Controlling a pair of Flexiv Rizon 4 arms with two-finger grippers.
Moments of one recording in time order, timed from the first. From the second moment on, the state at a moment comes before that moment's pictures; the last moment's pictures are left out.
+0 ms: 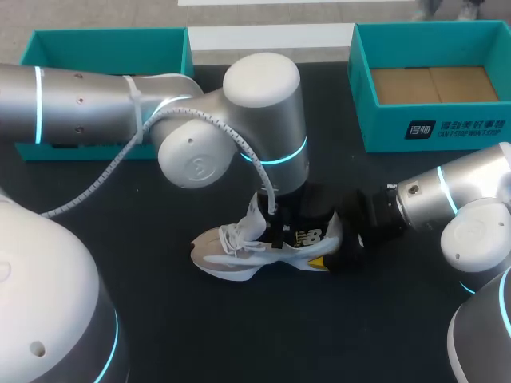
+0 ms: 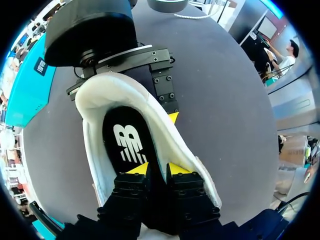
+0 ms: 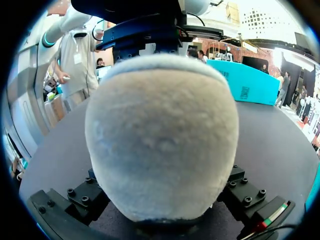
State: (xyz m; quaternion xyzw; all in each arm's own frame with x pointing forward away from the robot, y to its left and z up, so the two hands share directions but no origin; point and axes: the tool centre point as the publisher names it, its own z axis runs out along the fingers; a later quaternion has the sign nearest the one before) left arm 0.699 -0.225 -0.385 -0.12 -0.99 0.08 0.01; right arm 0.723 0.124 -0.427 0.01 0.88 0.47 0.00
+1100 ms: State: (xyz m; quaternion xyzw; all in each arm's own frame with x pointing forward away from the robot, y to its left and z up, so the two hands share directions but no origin) left arm 0.707 -0.223 -0.406 -0.10 -0.99 0.07 -0.10; right arm 0.723 0.124 -0.428 0.01 0.88 0.47 0.00
